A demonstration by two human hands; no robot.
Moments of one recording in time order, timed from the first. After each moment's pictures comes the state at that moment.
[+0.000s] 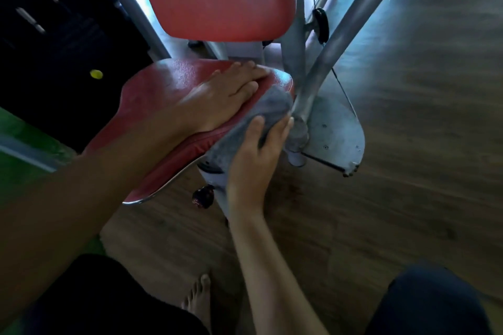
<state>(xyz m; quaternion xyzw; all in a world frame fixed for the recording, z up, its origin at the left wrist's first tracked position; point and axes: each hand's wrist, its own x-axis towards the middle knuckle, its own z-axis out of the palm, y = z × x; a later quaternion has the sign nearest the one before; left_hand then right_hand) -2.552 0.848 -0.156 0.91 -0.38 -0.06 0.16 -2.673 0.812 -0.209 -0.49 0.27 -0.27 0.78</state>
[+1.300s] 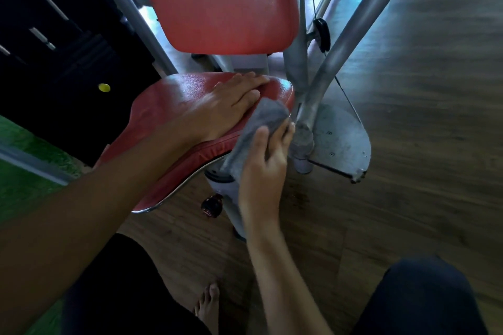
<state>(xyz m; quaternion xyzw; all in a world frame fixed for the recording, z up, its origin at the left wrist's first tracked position) -2.549 0.858 -0.151 0.91 -0.36 -0.07 0.18 -2.682 0.807 -0.203 -0.53 0.21 -0.22 0.79</state>
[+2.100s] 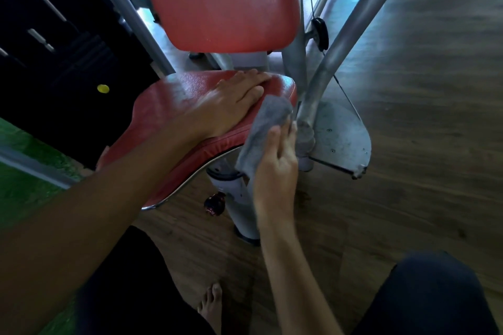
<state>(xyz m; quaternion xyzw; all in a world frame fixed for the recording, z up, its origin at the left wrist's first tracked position) -2.545 0.859 -0.153 0.91 -0.36 -0.07 0.16 -2.693 0.804 -0.208 -0.58 0.23 -0.20 0.76</state>
